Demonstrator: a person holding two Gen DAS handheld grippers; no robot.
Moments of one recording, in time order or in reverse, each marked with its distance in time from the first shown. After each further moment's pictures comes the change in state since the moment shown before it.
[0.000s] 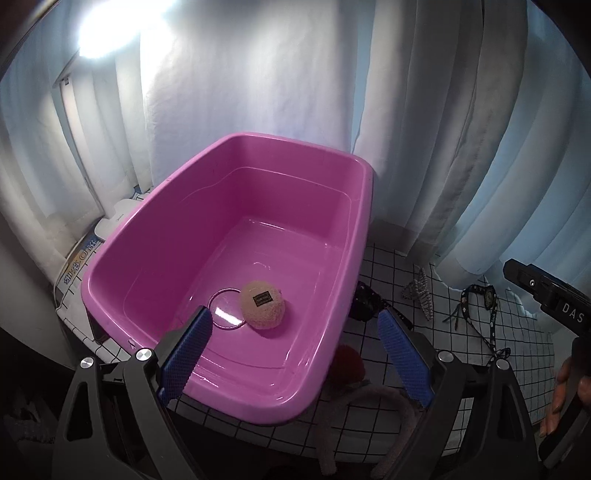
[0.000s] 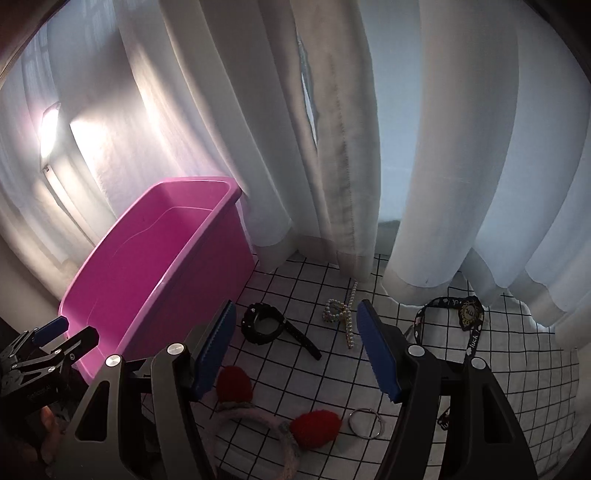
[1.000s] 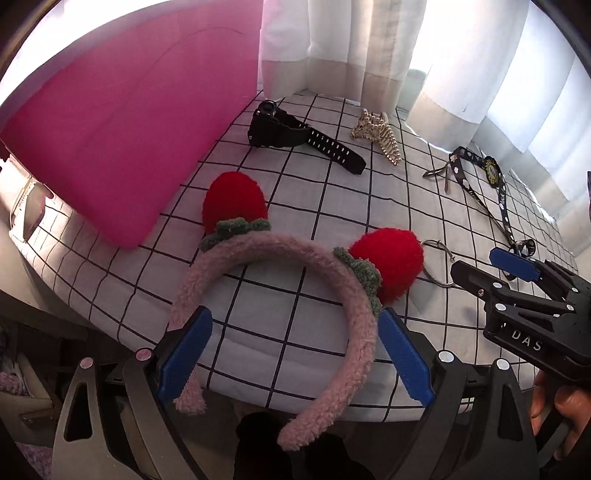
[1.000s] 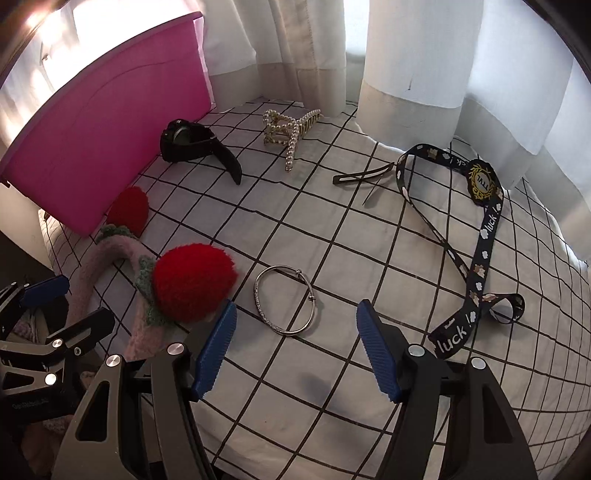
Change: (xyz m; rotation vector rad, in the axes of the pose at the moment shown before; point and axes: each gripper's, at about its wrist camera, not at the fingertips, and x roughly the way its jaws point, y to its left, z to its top) left arm 0.100 -0.115 -0.166 0.031 0.234 0.023; right arm 0.097 -0.089 -0.159 -0.173 0.253 0.032
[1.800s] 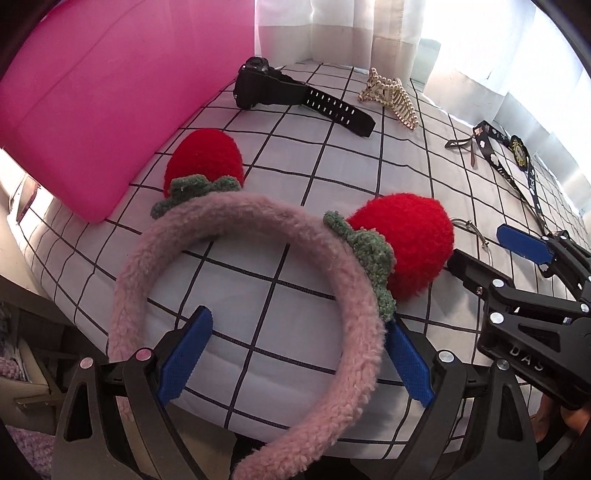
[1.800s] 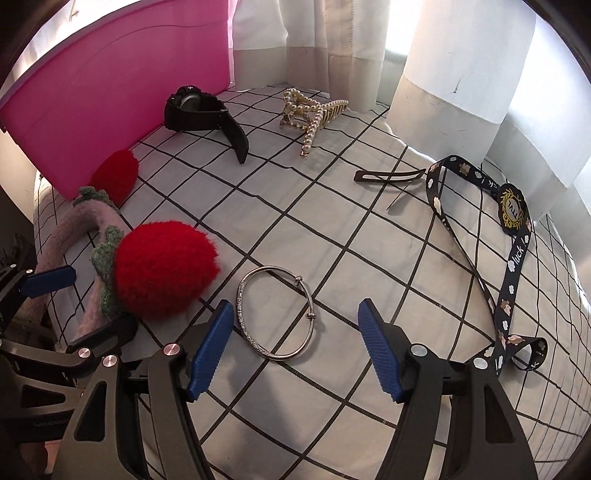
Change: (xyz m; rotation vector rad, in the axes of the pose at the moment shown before) left arm 0.049 -0.020 -0.009 -0.025 0.026 0.059; right arm 0.037 0.004 -0.008 -0.148 -0.031 -0.026
